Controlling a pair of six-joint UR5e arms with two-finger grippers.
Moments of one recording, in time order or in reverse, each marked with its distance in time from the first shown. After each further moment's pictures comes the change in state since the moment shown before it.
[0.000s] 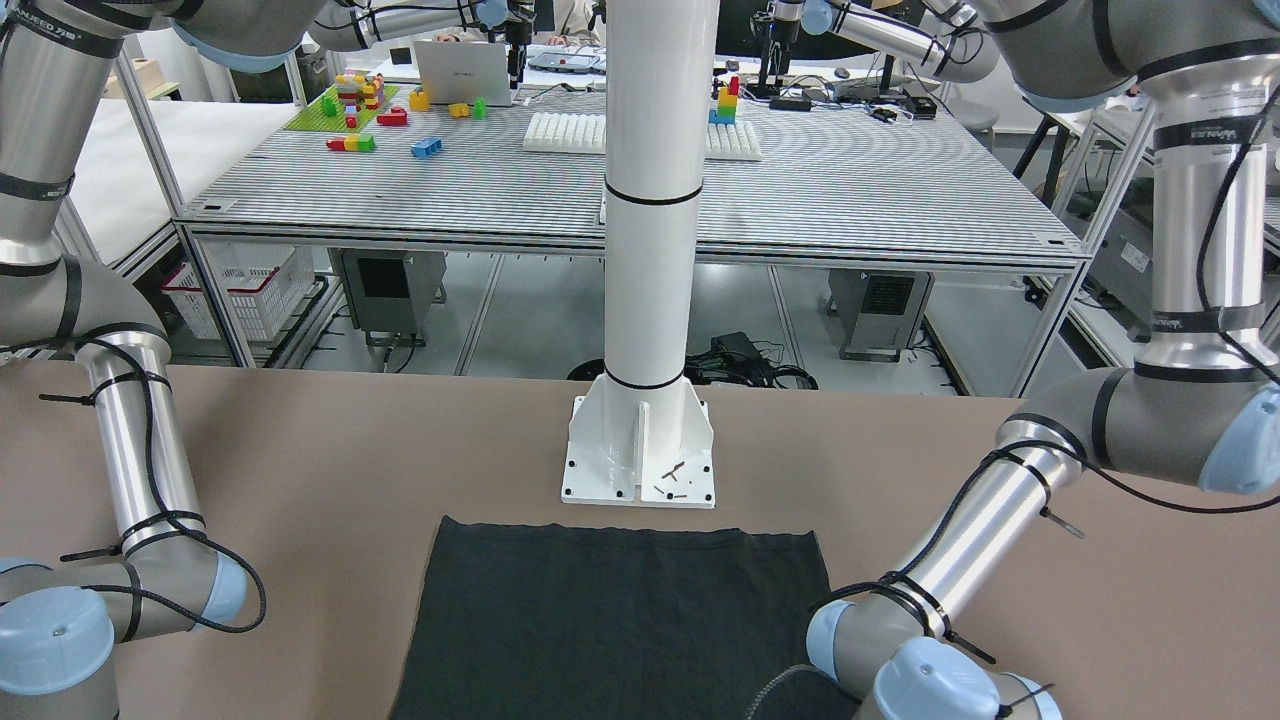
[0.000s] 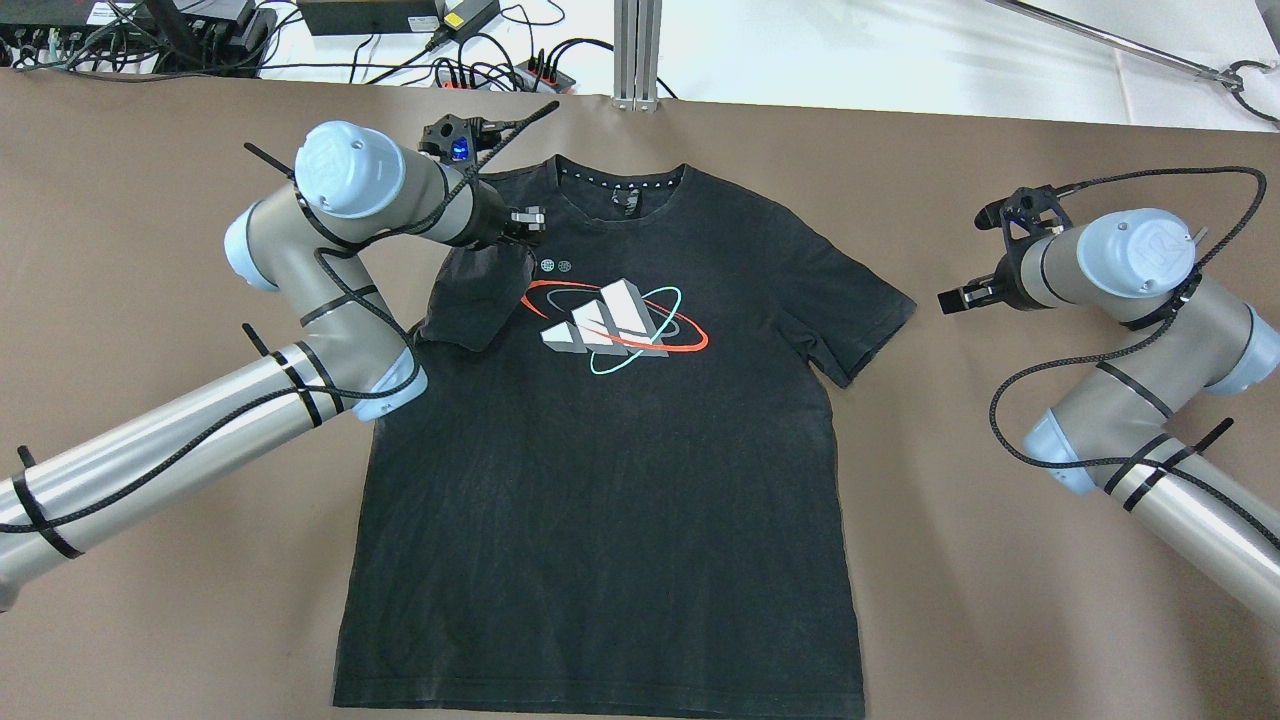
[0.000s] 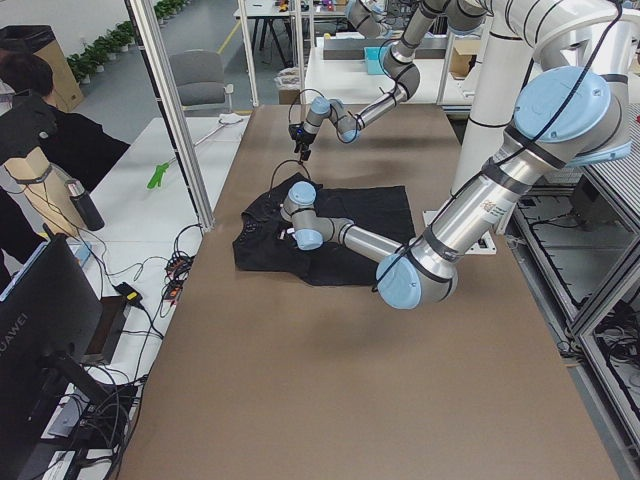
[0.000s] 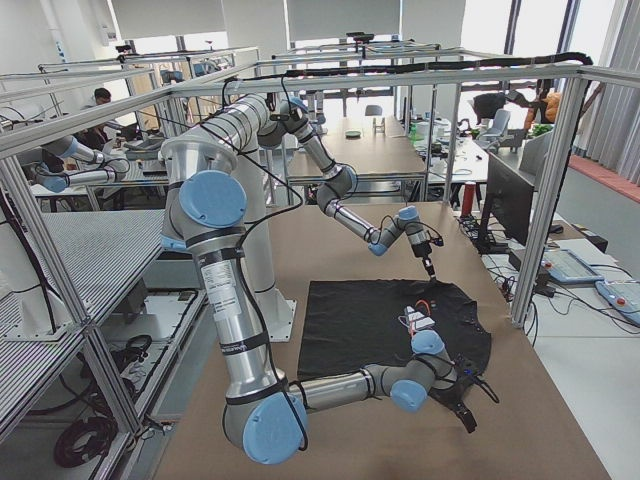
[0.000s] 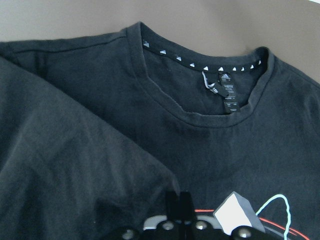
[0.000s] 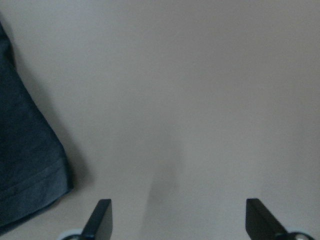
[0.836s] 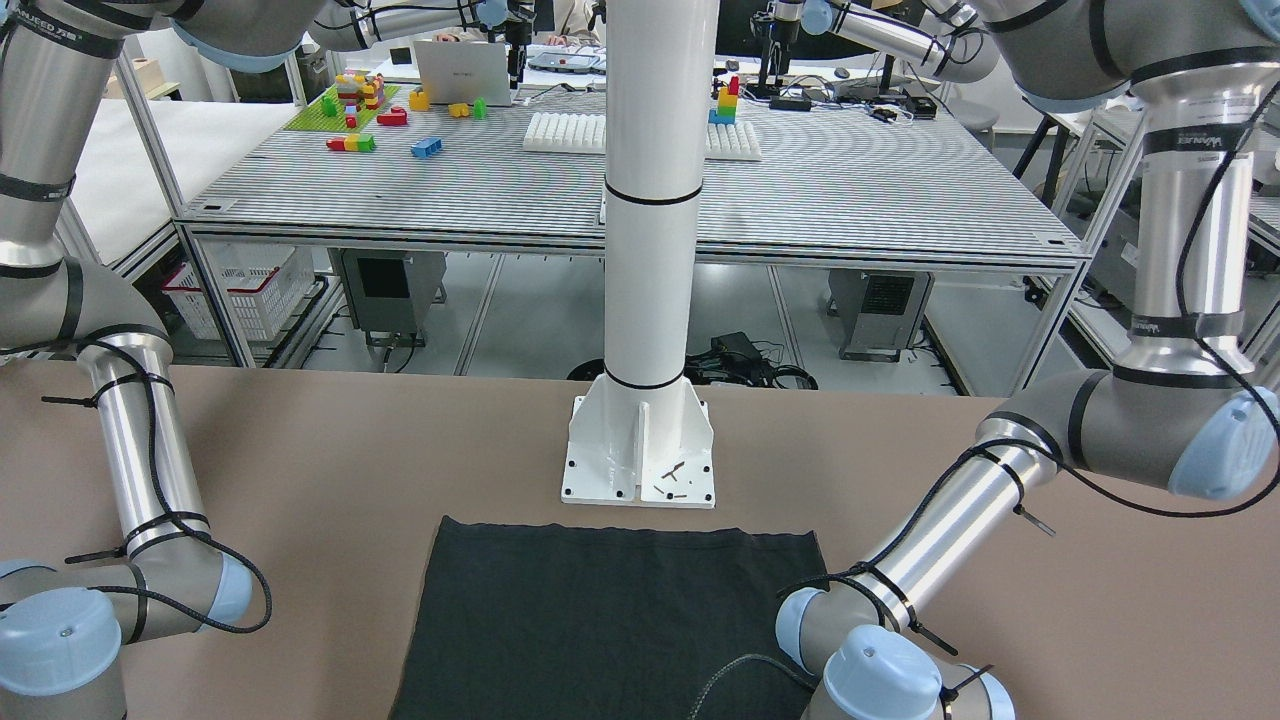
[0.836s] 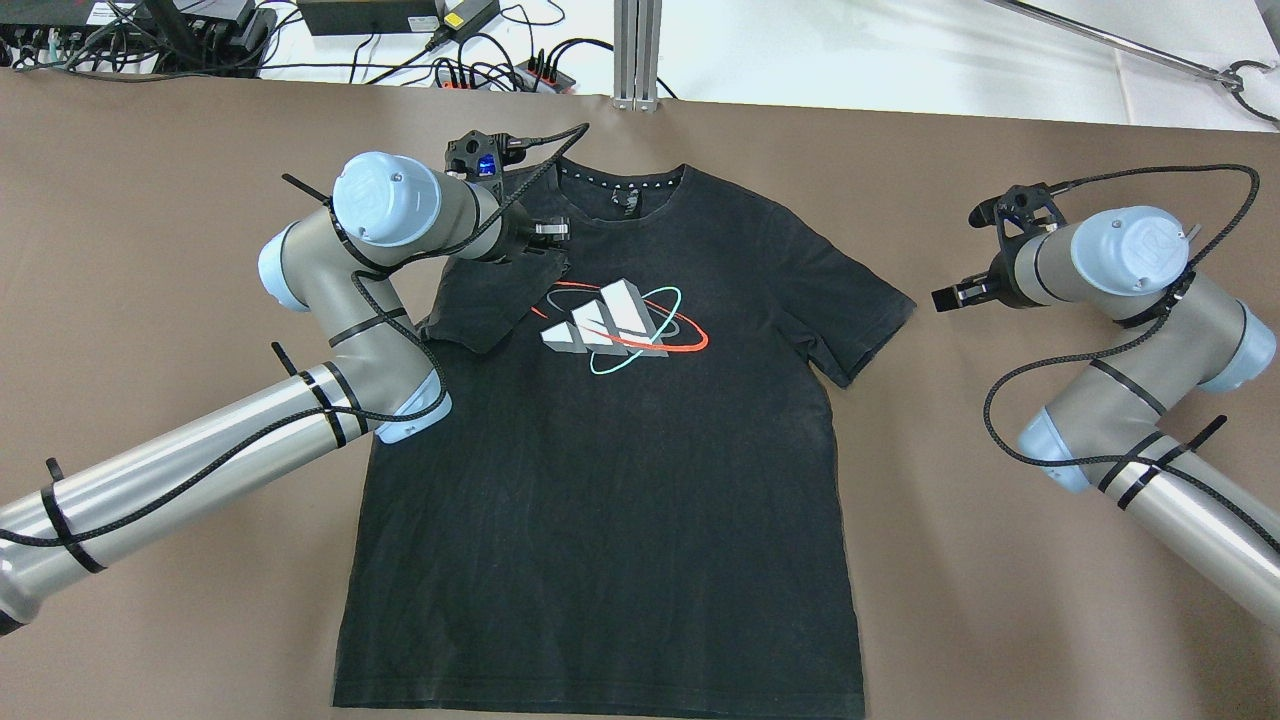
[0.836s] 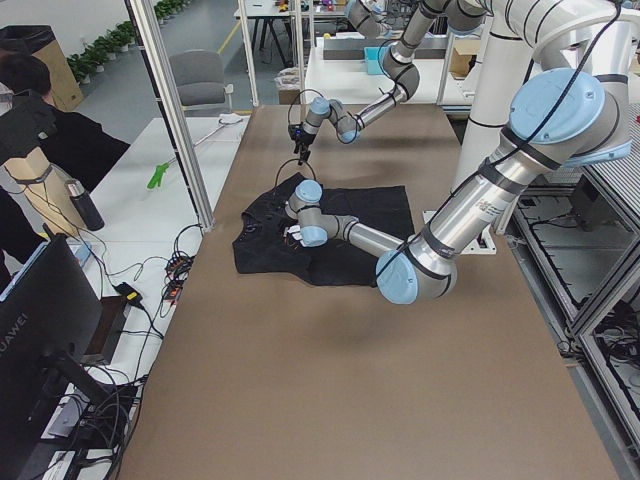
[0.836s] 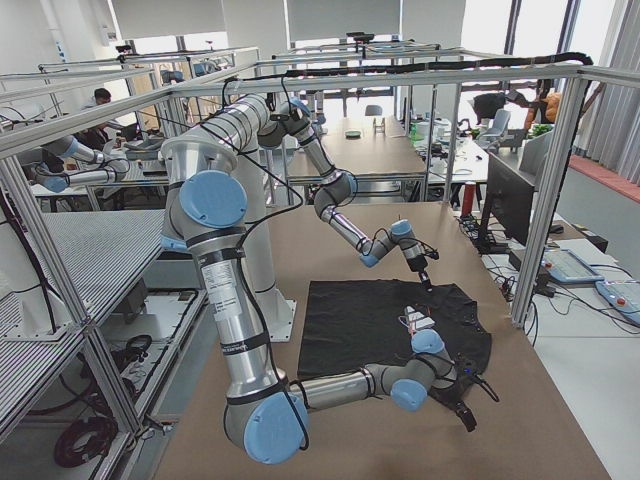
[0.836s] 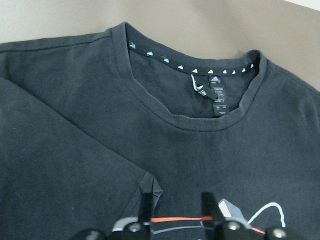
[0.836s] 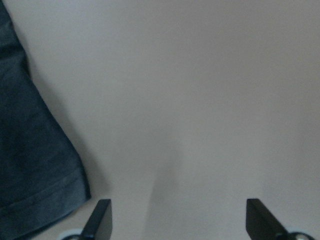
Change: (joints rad) left arm 0.042 -0.025 0.015 -0.001 0.094 -0.017; right arm -0.004 0.011 -0.001 0.000 0.001 0.009
